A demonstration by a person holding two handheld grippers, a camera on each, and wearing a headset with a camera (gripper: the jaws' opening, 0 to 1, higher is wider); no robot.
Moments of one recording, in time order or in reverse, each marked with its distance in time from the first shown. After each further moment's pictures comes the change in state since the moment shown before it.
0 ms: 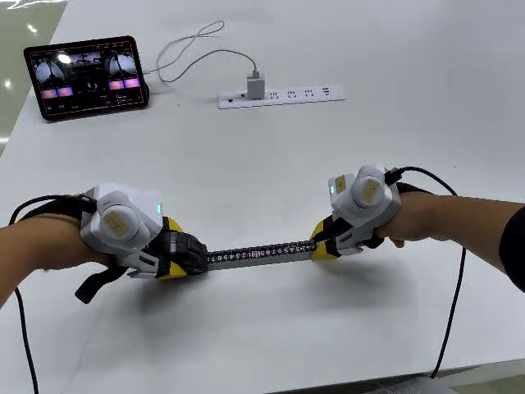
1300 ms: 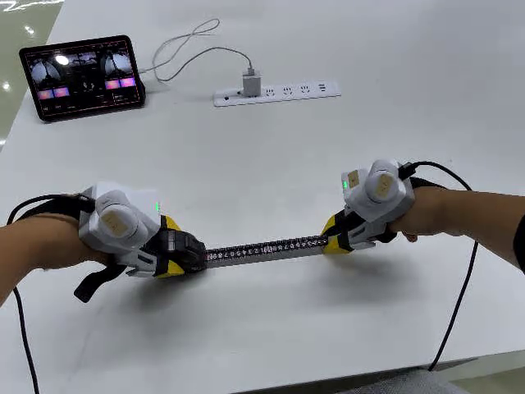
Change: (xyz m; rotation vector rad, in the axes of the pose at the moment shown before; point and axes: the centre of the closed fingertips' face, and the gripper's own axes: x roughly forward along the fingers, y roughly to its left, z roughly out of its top) left arm 0.001 -0.001 -0.001 0.007 0.019 0.002; right arm -0.015 -0.003 -0.022 0.020 0.004 -0.023
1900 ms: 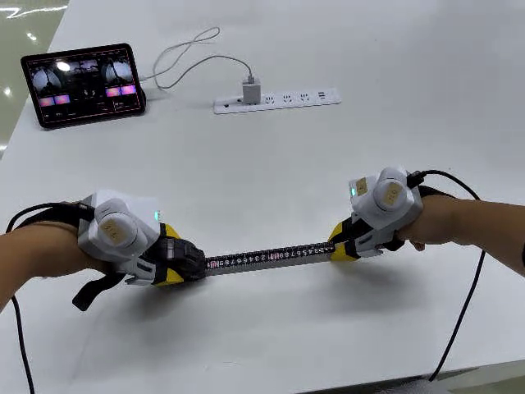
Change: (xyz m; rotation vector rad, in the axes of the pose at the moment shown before) left arm 0.000 0.000 0.000 -0.001 0.000 -0.003; right arm -0.006 -0.001 -0.010 0.015 0.004 -0.011
